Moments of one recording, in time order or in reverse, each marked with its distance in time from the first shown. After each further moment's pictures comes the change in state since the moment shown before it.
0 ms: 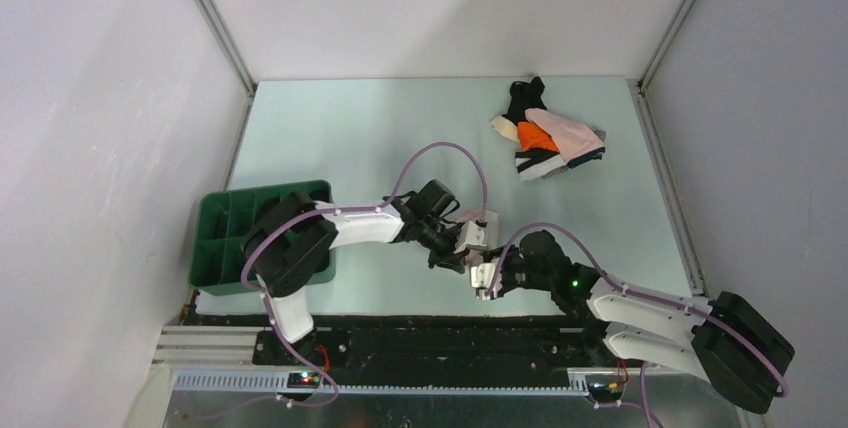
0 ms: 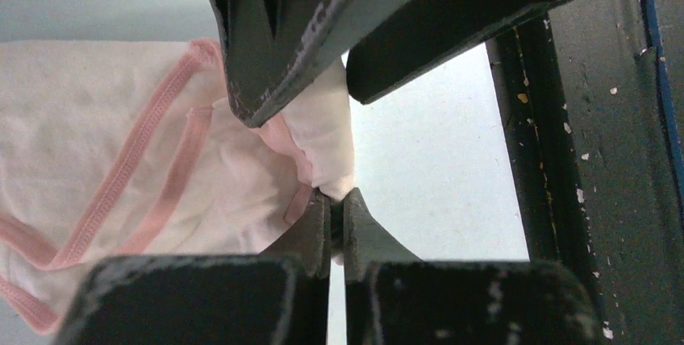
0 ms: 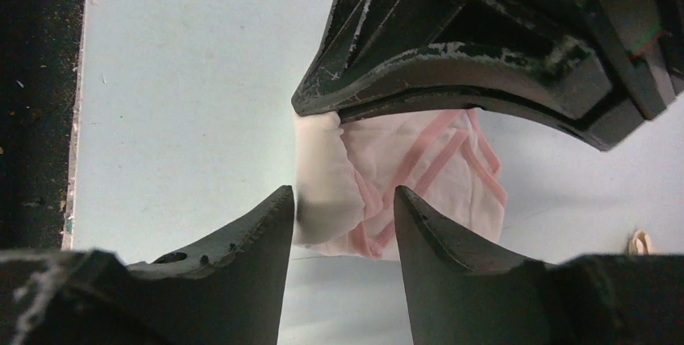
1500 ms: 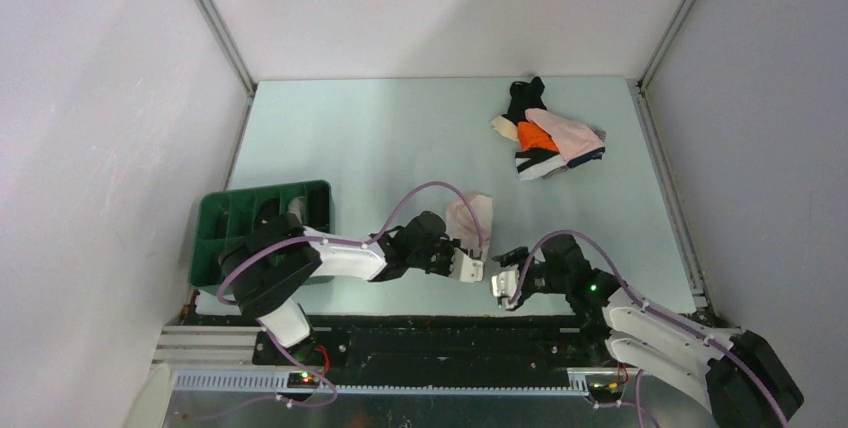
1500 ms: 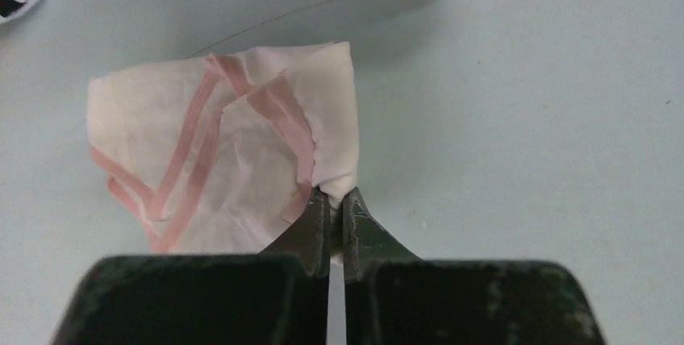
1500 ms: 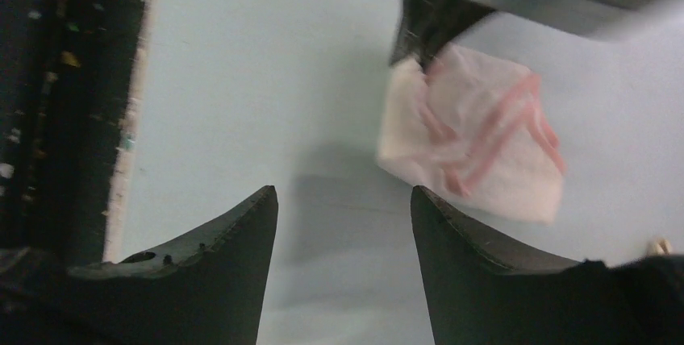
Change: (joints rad) left arm -0.145 -0.148 -0.319 0.491 -0.502 0.206; right arm -0.216 -0.194 -0.034 -0.223 -0.245 -0.150
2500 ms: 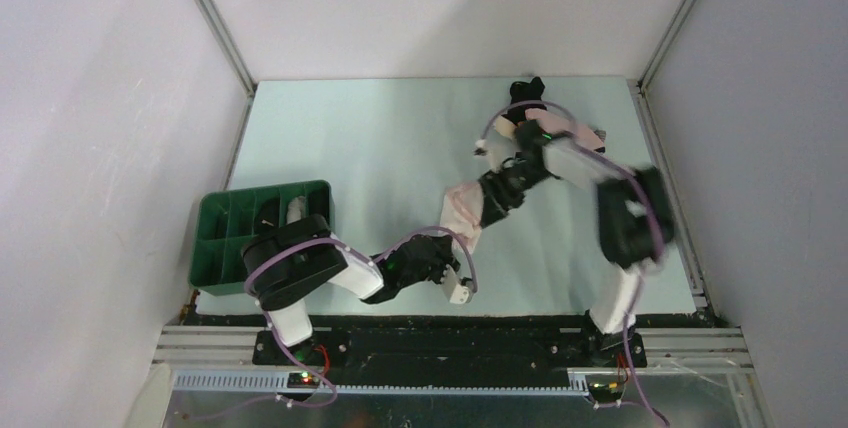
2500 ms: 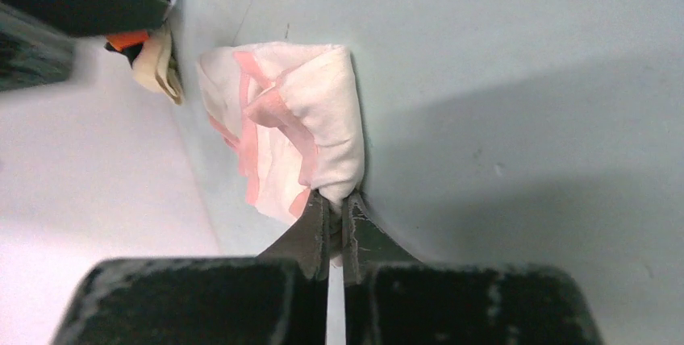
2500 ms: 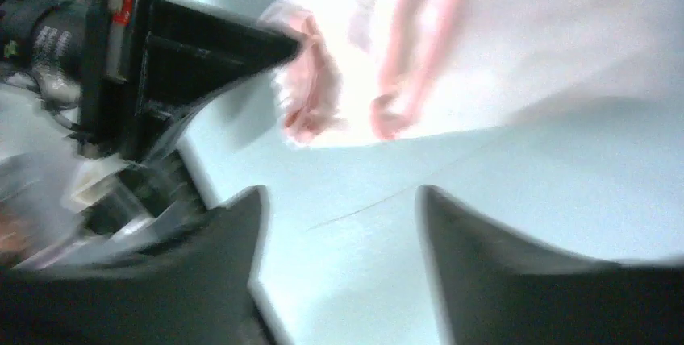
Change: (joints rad) left arm -0.044 0.110 -0.196 0.475 -0.312 0.436; right arm -0.256 1.276 1.251 -0.966 -0.283 0.610
